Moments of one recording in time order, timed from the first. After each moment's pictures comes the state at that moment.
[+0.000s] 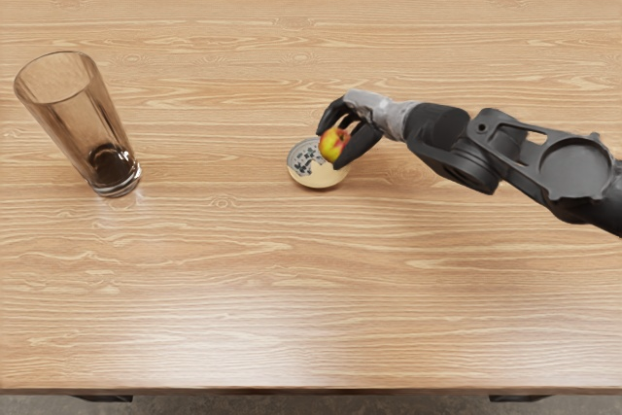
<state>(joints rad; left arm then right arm) -0.02 0.00 0.33 -0.13 0.01 -0.12 0.11 1.09 -0.29 0.29 1.11 -0.79 0.01 -0.34</state>
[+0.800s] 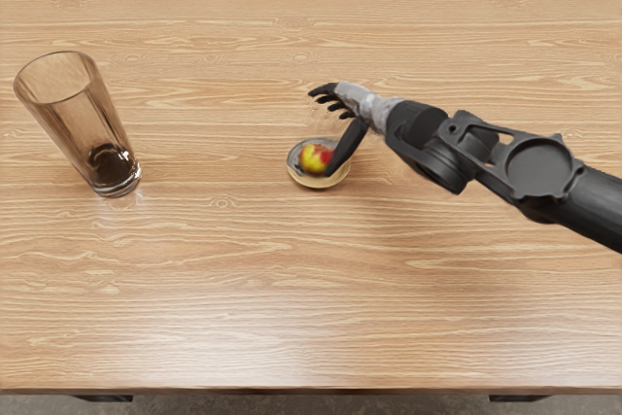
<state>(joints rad) -0.01 0.00 0.33 -0.13 0.01 -0.12 0.11 1.10 -0.20 0.29 1.02 -0.80 -0.09 -0.35</state>
